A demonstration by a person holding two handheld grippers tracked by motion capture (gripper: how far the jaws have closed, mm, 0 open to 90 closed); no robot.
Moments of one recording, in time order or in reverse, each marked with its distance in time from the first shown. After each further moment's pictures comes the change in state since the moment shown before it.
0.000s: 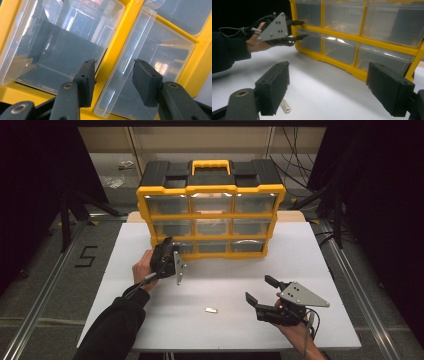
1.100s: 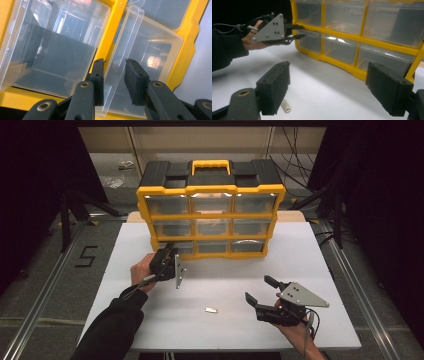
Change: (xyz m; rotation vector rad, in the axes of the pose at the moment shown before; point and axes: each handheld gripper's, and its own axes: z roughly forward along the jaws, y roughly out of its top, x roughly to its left) left arm 0.004 0.003 -0.012 0.031 -0.080 0.085; right arm 0.000 0.000 0.001 -0.005 0.002 -0.005
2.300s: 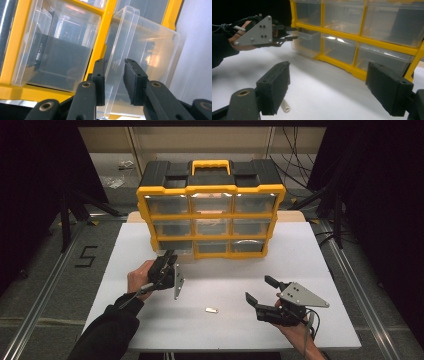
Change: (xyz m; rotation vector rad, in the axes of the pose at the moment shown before) left arm -0.005 0.003 -0.029 -0.015 -0.018 0.061; right arm 0.000 0.000 0.000 0.004 -0.005 -0.002
